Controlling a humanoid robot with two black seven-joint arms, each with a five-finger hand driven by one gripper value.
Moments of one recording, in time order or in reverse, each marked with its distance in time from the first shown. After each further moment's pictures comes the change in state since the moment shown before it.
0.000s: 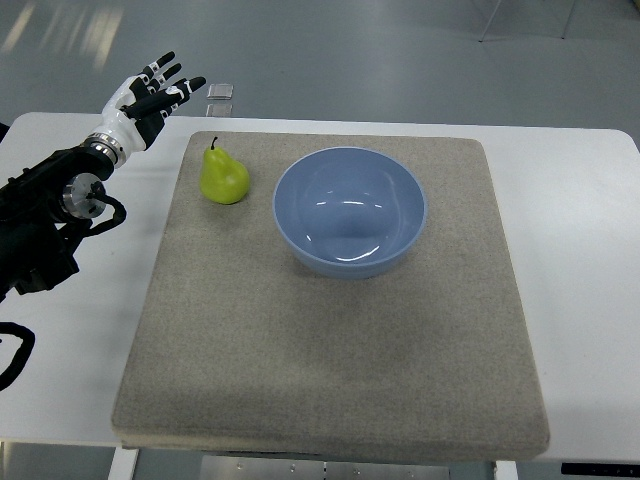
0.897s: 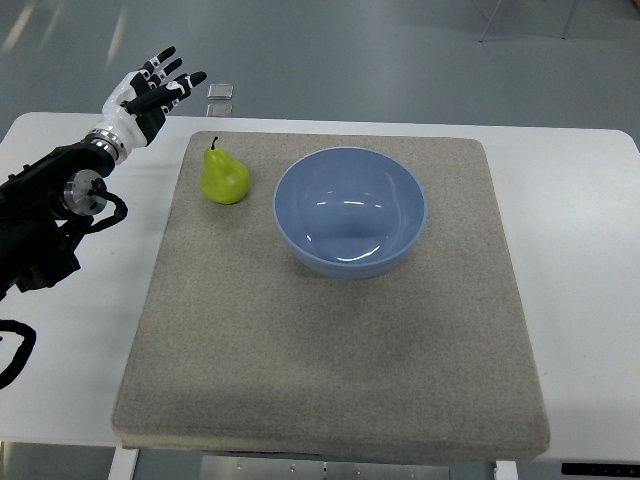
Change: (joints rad) left arm -0.007 -0.001 -0.006 -0.003 -0.001 0.001 0.000; right arm 0.000 0.000 0.000 0.000 0.000 0.000 0.000
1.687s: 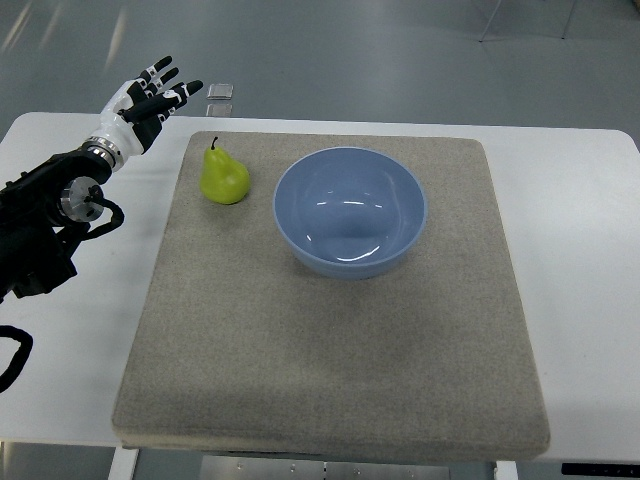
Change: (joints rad) left arm 0.017 0.007 0.006 -0.001 0.003 0.000 0.000; right arm 0.000 0.000 0.000 0.000 0.000 0.000 0.000
